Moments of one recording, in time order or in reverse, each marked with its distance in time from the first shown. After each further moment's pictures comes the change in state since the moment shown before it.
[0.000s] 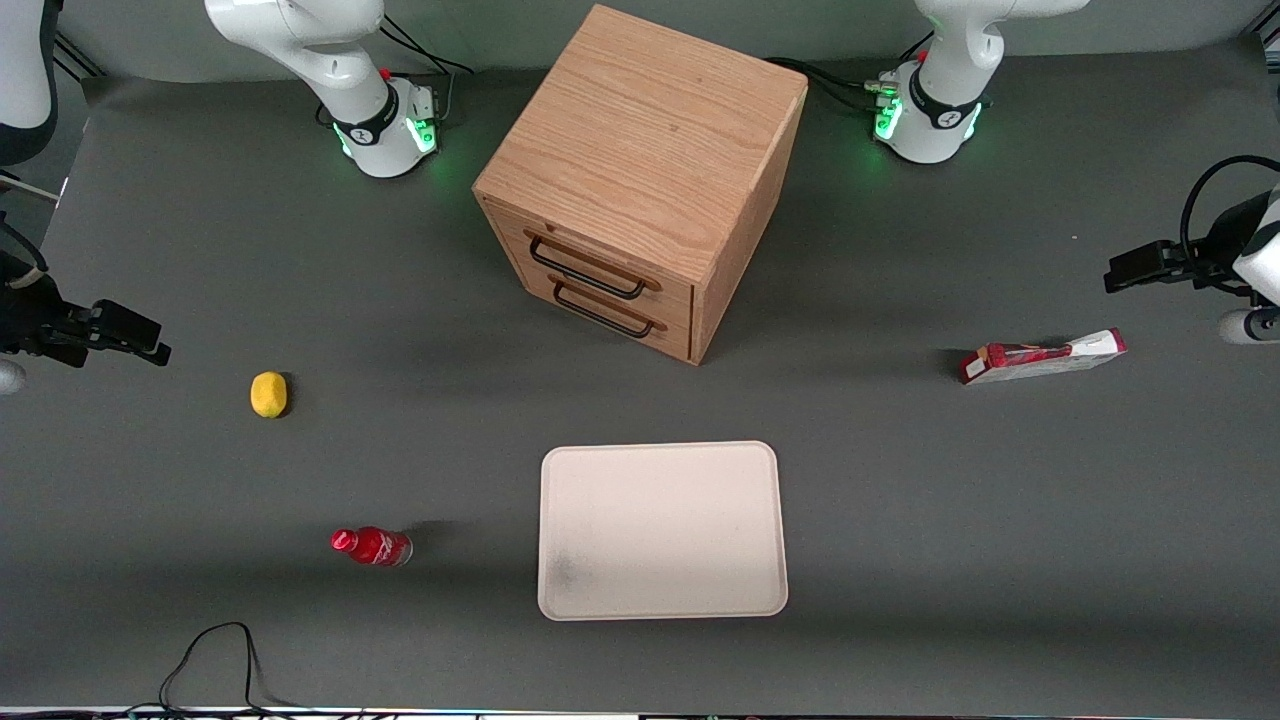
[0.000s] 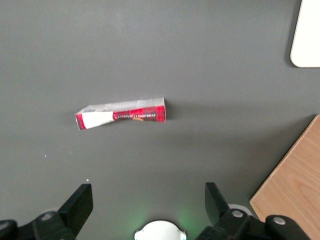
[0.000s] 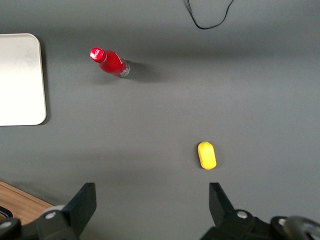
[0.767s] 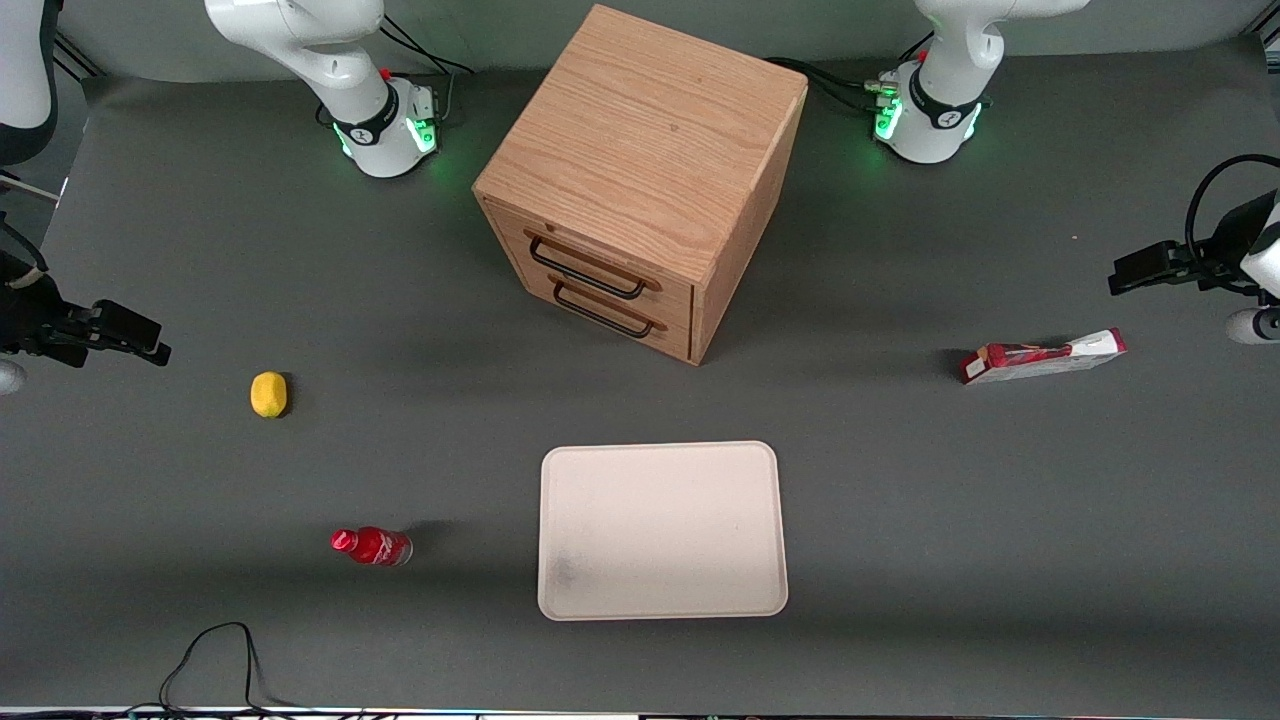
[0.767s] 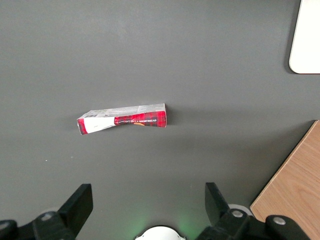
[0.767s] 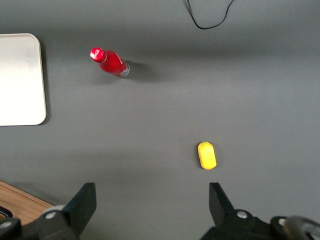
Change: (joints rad) arm 0.000 -0.005 0.001 -0.002 0.000 0.034 -0.001
